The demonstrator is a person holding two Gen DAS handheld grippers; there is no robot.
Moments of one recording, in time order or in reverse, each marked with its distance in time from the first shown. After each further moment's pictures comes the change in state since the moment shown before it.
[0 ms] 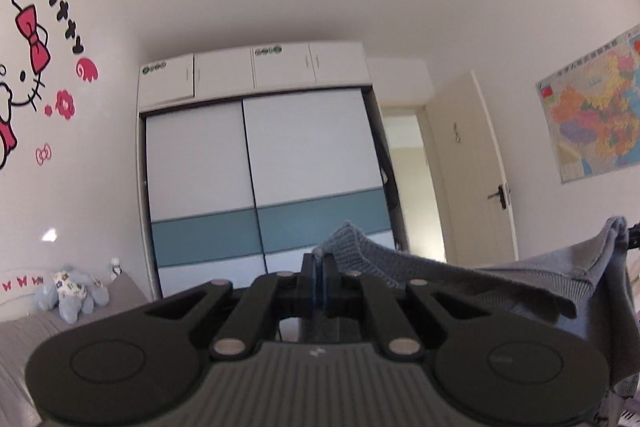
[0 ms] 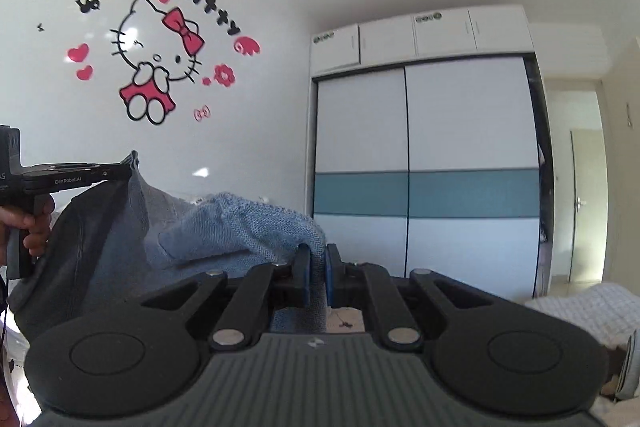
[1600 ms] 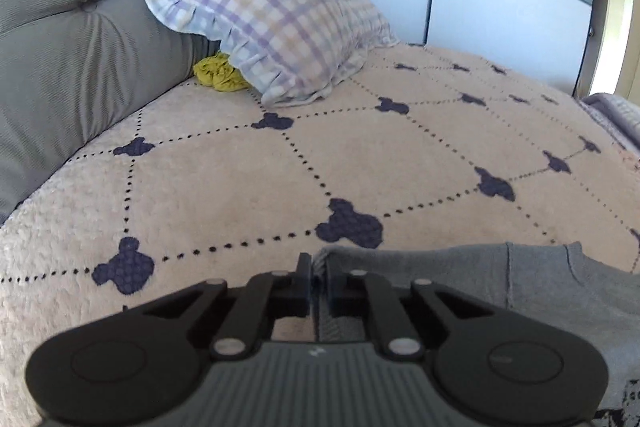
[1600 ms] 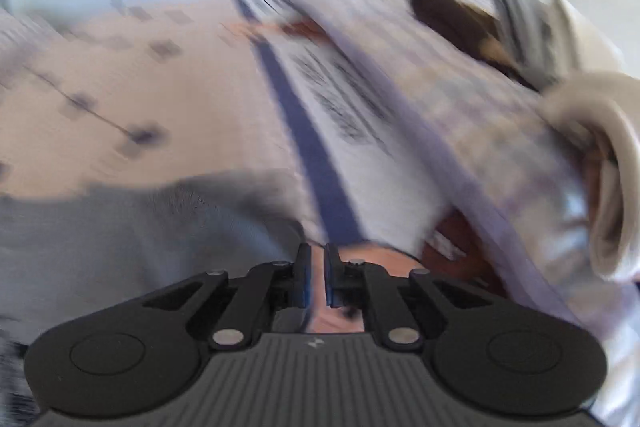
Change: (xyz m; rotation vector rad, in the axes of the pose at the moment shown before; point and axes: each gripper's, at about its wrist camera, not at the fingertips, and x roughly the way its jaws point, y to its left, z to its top) left arm 0.273 0.055 -0.388 -0.338 0.800 0.426; right arm 0.221 -0.230 -0.322 0.237 0.887 -0.882
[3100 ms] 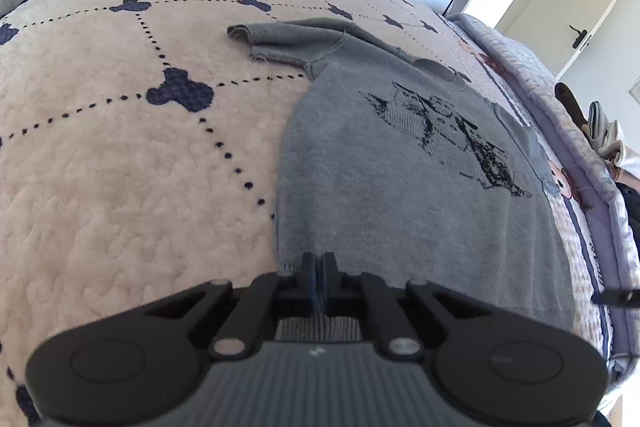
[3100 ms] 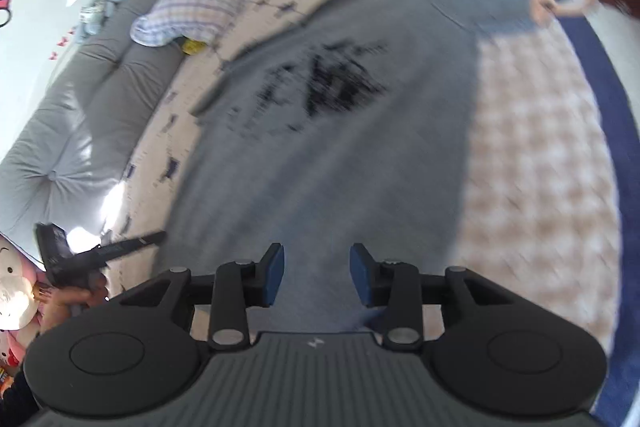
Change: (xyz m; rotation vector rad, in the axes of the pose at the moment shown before) left arm -0.219 0.075 -0.211 -0.025 0.259 -0.459; right arm -0.178 -0.070 -0.211 -0.015 0.310 0.902
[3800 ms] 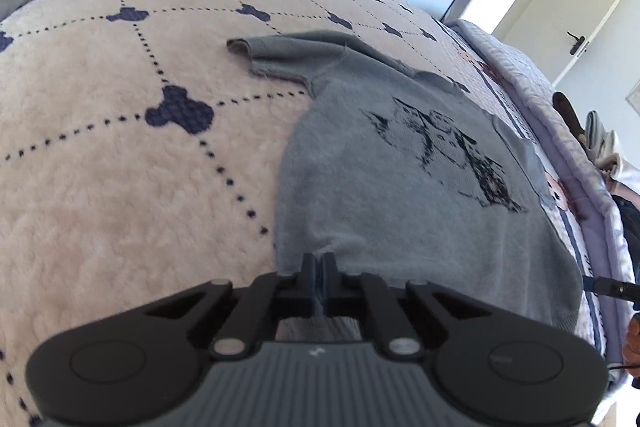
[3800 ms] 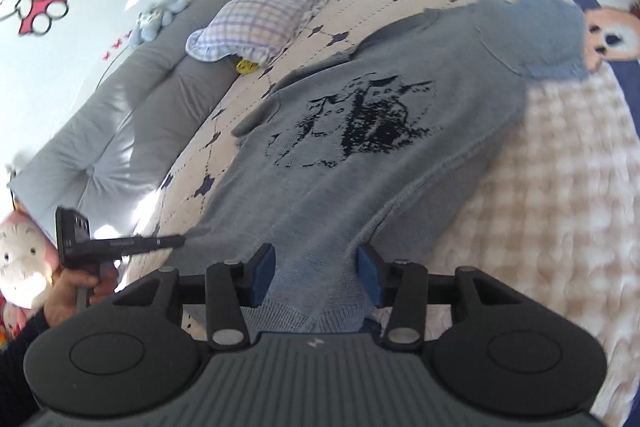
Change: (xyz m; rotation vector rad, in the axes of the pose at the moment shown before) left arm 0.003 0.002 0.021 -0.013 -0.005 -0.006; right arm 0.021 0.000 0.017 -0.150 -0.101 0.162
